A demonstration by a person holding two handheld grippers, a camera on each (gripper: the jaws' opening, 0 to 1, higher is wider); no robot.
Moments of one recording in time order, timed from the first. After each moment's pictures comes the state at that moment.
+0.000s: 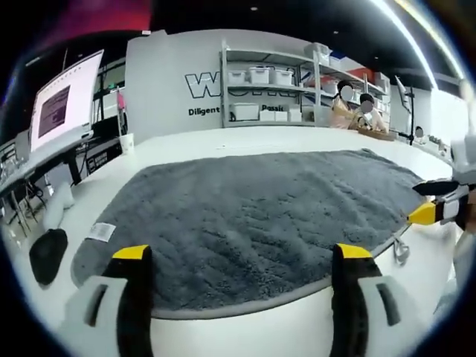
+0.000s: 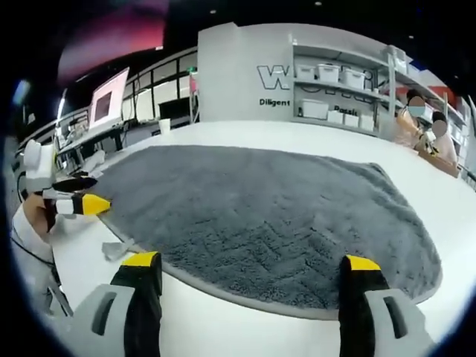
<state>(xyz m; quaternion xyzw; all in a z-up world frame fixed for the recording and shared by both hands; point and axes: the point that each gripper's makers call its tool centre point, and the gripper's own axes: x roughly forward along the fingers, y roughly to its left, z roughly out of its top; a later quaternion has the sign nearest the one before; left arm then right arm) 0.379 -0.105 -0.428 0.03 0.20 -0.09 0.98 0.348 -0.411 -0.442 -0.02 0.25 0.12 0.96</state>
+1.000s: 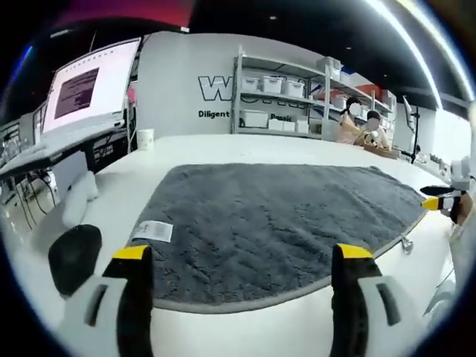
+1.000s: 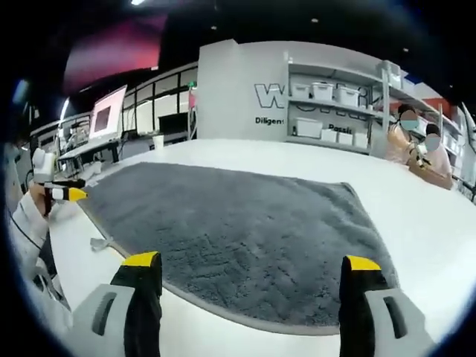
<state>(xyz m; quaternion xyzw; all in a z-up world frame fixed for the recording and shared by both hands) 0.377 -0.022 -0.415 -0.01 0.18 -0.10 0.98 0.356 -0.493 -0.418 -0.03 0.20 0.12 0.97</state>
